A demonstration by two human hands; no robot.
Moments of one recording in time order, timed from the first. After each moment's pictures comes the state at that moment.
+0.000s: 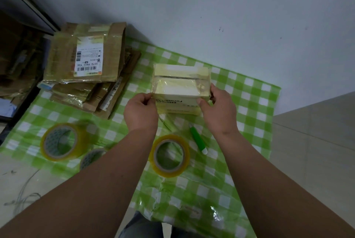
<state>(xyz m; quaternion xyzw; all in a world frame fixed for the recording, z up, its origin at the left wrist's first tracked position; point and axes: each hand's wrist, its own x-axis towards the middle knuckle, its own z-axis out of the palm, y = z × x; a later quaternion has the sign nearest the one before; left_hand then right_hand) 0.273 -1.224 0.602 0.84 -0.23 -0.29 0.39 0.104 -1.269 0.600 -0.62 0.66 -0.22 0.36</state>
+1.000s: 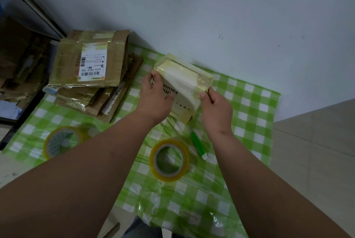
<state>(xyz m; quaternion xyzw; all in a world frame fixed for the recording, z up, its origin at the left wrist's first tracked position) 0.278 -1.260 0.622 0.77 -0.49 -0.36 0.20 0.120 -1.268 0.622 -0.52 0.66 -0.32 0.43</state>
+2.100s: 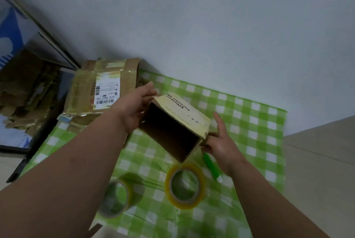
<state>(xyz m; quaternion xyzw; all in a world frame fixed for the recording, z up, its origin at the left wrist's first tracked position) 0.360 -1.288 0.673 0.67 -0.15 -0.63 0.38 0.122 -1.256 0.611 -0.38 0.60 -0.23 0.66</state>
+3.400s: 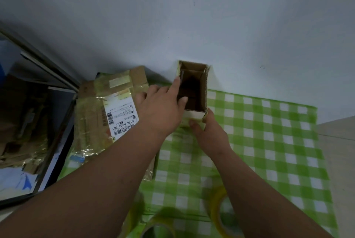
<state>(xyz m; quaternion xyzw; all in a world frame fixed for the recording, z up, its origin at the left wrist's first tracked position) 0.413 -1.359 0.629 0.70 -0.70 -0.11 0.01 0.266 -1.320 0.572 -0.54 0.72 -0.13 0.42</state>
